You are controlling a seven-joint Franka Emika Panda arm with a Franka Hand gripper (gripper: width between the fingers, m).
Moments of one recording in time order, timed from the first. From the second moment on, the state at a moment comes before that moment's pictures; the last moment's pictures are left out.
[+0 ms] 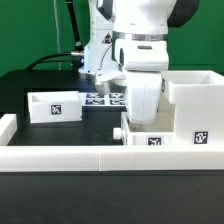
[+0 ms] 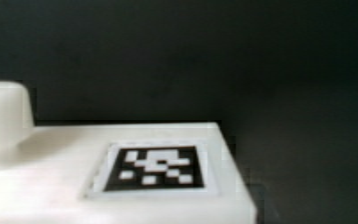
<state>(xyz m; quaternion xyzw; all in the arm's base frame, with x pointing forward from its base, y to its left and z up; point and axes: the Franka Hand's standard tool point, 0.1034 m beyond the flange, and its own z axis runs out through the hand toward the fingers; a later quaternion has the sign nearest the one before) 0.547 0.012 0.015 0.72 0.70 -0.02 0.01</state>
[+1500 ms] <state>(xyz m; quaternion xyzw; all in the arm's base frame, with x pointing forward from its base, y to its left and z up) 0.567 -0.046 0.063 0.71 0.70 -0.02 0.02</state>
